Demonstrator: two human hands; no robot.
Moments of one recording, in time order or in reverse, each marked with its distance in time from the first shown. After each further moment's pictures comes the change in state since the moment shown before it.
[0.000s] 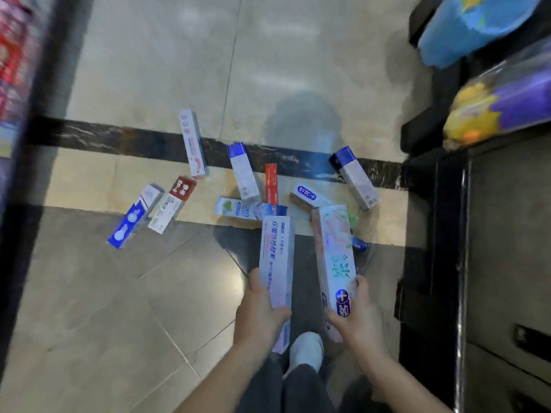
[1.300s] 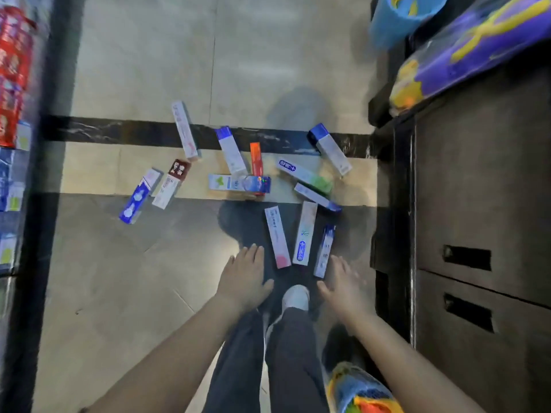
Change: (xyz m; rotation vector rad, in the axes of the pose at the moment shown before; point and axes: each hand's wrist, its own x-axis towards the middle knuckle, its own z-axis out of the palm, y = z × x) left_hand -0.091 0.006 -0.020 0.917 -0.159 0.313; right_hand -0.088 0.036 -0.051 -0.522 -0.128 -0.113
